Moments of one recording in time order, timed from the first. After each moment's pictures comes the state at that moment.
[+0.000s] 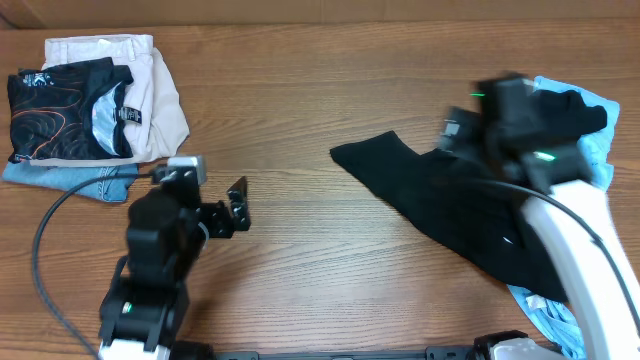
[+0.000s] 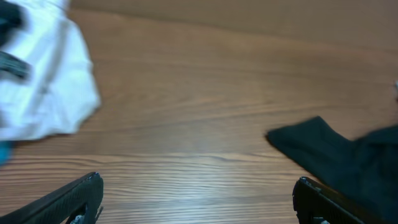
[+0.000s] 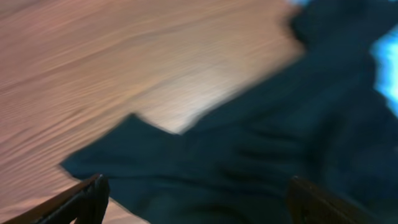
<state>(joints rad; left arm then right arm) -0.15 0.76 0.67 -0.42 0.07 -0.23 0.17 1.35 1.33 -0.98 0.25 0.49</state>
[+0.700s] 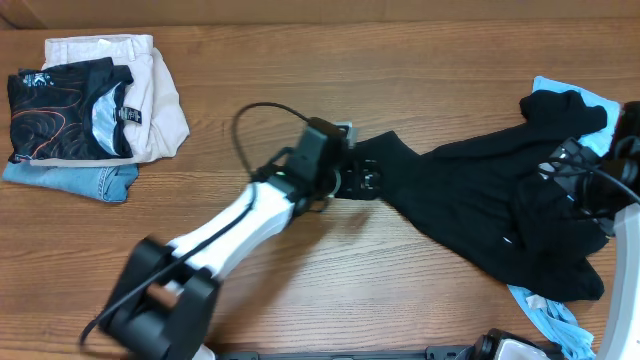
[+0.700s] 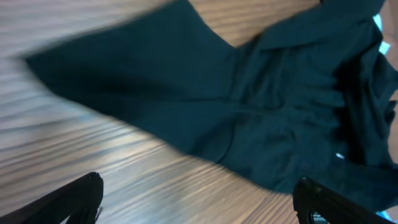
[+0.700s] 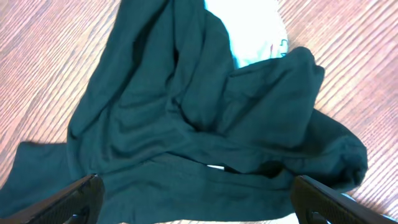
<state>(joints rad) -0.61 1.75 1.07 -0.17 0.32 -0.57 -0.36 1.31 1.34 -1.22 0.06 0.44</state>
